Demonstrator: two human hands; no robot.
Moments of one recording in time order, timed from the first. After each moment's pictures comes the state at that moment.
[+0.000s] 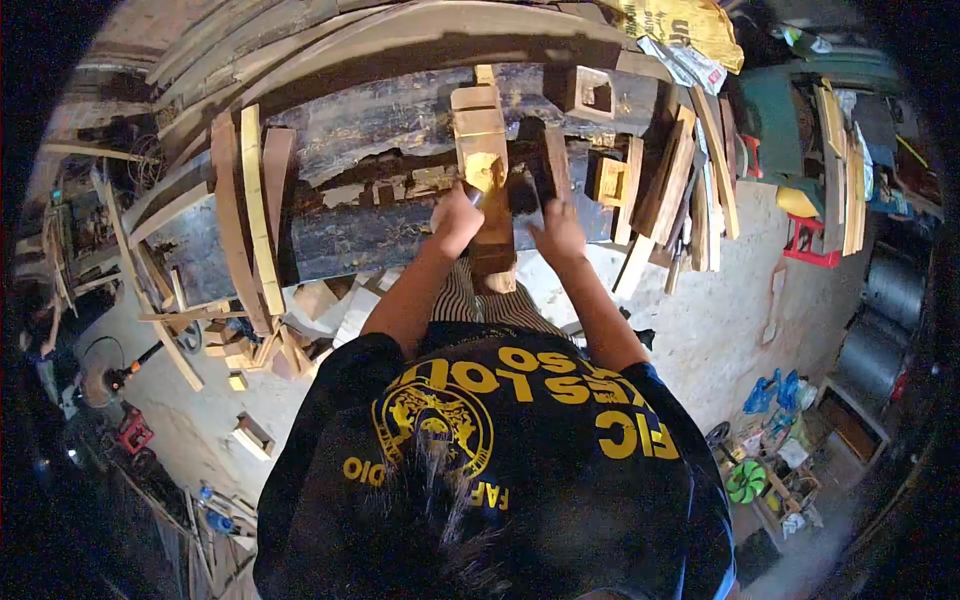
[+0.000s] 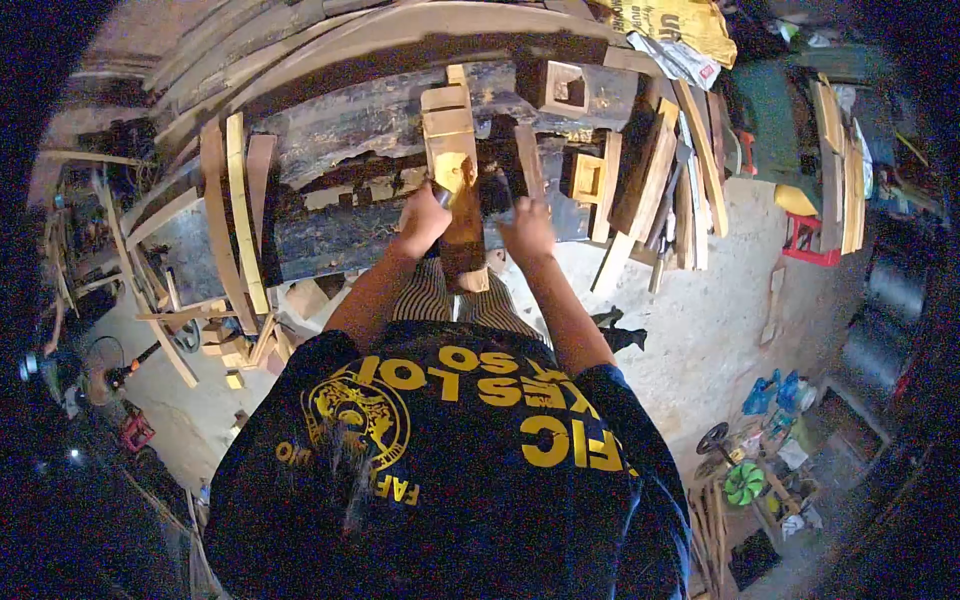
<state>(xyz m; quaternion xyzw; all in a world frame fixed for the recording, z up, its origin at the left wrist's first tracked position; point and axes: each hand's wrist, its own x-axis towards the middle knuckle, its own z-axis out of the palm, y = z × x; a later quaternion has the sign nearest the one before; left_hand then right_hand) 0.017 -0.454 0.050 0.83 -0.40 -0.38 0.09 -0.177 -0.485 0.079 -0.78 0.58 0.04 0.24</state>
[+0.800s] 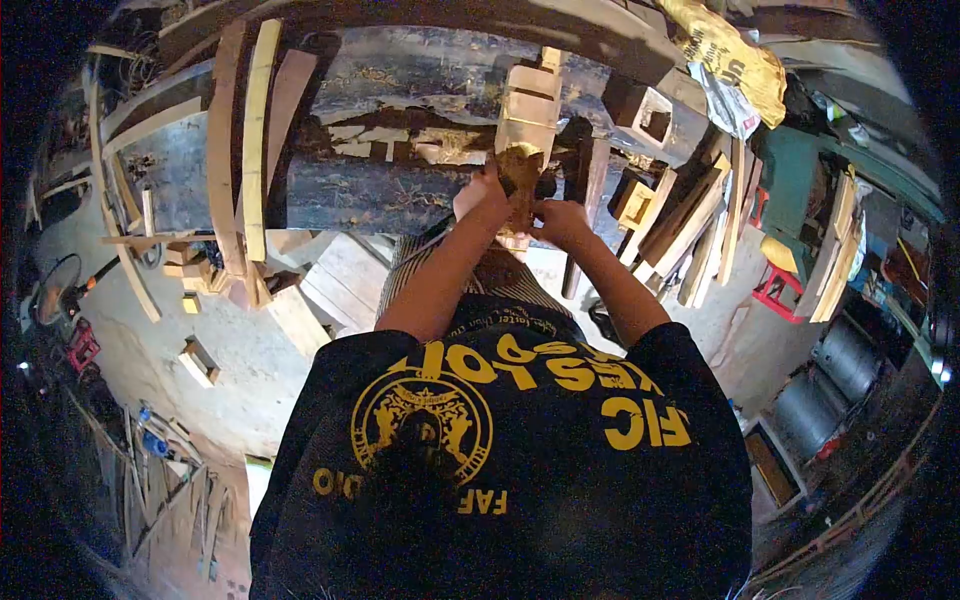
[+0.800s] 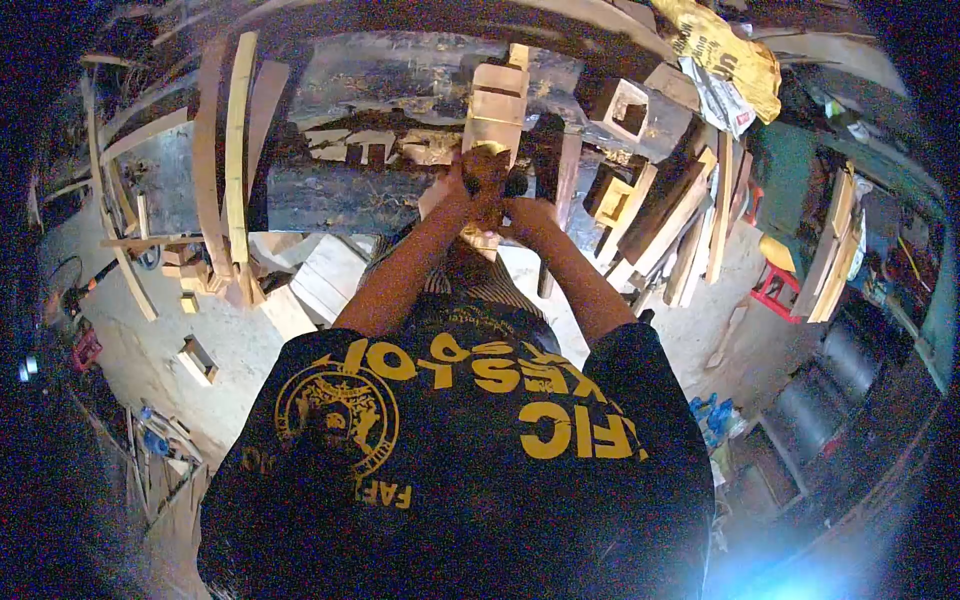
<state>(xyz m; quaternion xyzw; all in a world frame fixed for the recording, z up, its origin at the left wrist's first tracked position) -0.025 -0.434 -0.104 0.86 -0.33 -0.37 0.14 -0.133 -0.533 0.063 -0.86 0.29 0.32 0.29</state>
